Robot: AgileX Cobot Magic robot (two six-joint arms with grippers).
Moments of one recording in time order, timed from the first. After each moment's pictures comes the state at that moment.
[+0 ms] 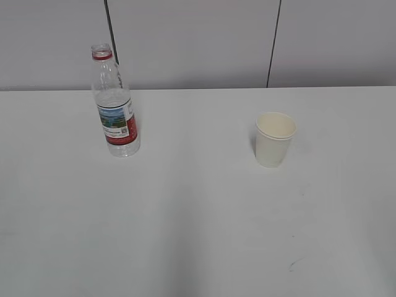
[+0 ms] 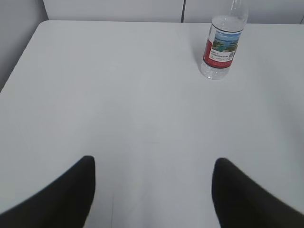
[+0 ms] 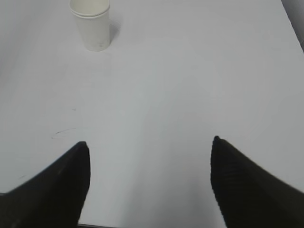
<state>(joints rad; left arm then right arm) -0.02 -0.01 -0.54 0.04 1.08 -0.03 0.07 -0.02 -0.42 -0.05 1.06 -0.02</state>
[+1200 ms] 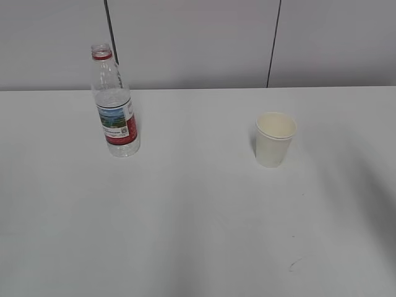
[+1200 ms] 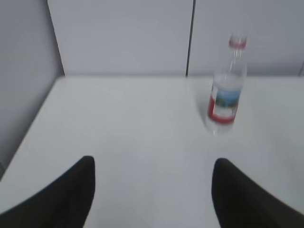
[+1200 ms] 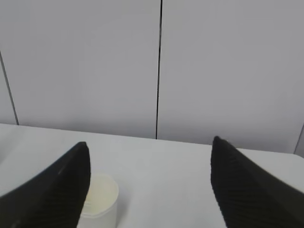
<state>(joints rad) -0.02 0.00 -0.58 0.07 0.94 -0.03 0.07 0.80 -0.44 -0.03 -0.17 -0.02</state>
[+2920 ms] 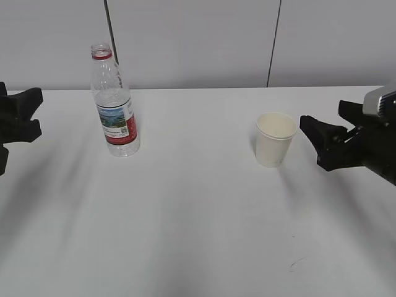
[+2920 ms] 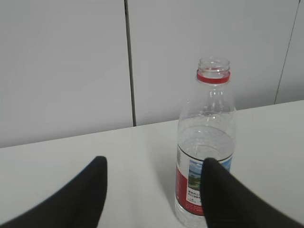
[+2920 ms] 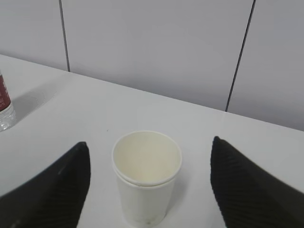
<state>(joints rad) -0.15 1.36 -0.40 0.15 -0.78 -0.04 0.07 1.61 -0.41 -0.29 -0.98 0.04</state>
